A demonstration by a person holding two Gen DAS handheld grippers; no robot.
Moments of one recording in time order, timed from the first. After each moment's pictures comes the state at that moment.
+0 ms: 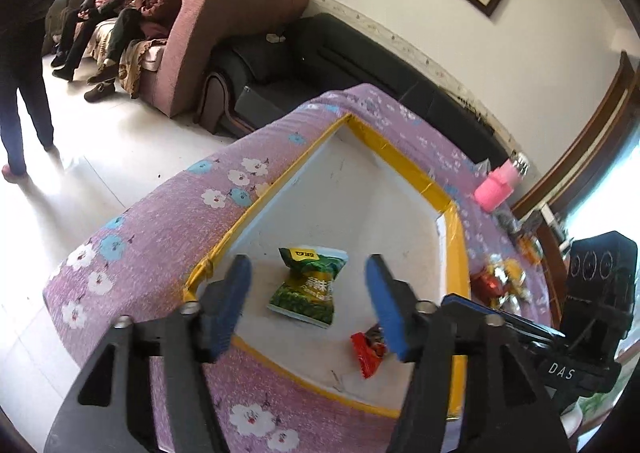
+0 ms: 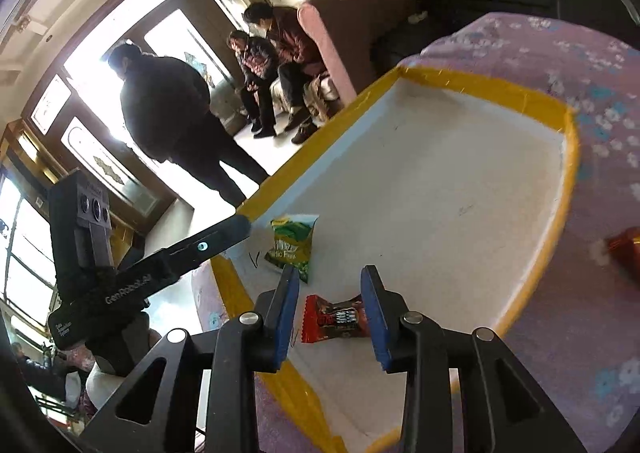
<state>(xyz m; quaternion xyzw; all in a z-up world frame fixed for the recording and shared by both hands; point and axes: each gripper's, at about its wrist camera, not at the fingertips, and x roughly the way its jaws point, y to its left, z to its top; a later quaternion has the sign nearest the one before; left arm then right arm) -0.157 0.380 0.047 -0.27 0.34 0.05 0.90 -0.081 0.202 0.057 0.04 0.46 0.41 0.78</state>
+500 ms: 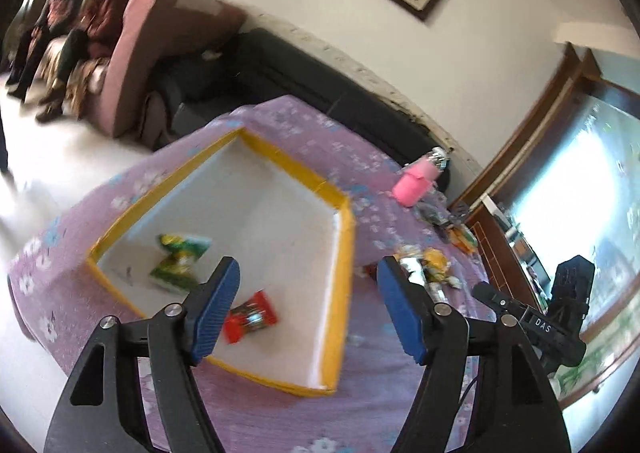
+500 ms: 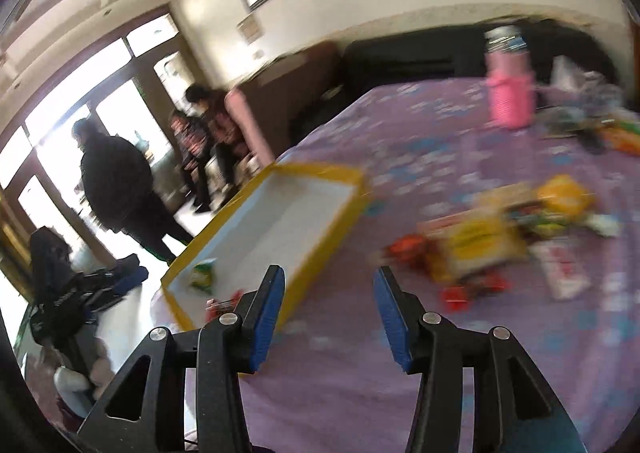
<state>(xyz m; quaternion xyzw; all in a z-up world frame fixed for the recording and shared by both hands) -0.180 0.308 0.116 -0.26 0.29 -0.05 0.92 -0.110 -0.004 0.122 0.09 0.37 0.28 0.88</state>
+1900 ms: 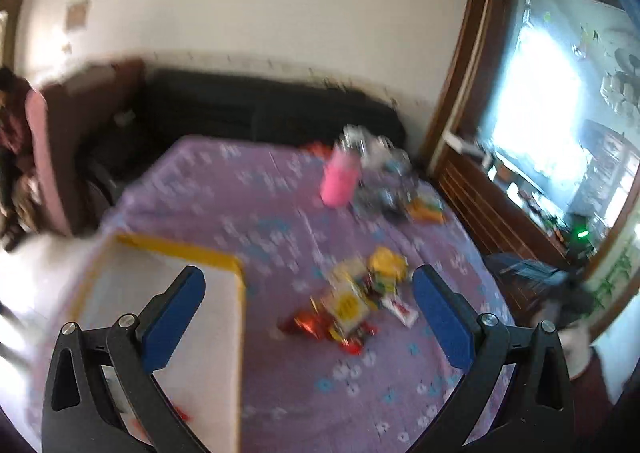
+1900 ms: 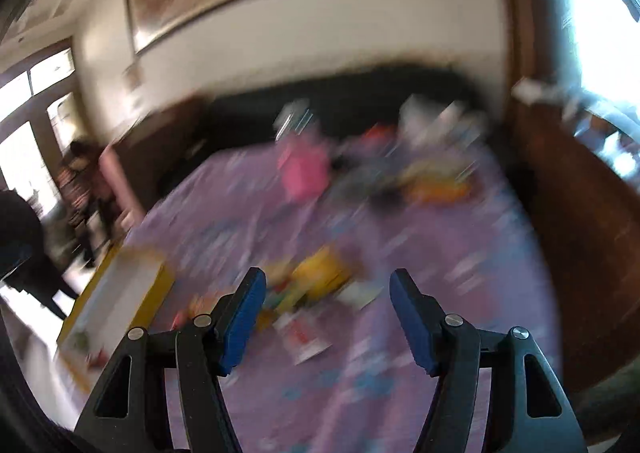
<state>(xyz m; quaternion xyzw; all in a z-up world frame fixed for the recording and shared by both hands) -0.083 0.170 0.202 -0.08 0.31 -0.14 0.94 -0.065 -0.182 0.166 0.07 0.35 0.08 0.93</state>
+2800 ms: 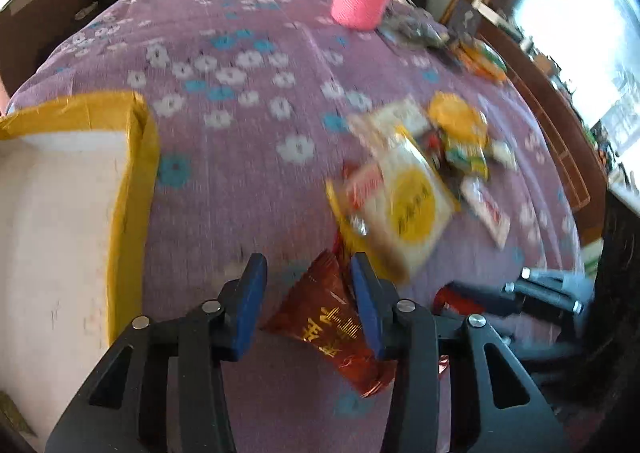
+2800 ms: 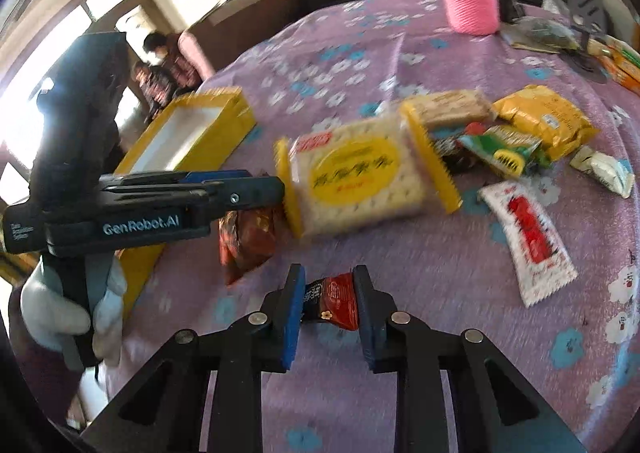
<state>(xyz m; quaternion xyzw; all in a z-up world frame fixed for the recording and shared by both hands) 0.017 0.090 0.022 -0.03 0.53 -0.15 0.84 -0.030 -0.046 0.013 0.04 0.50 0.27 0.82</state>
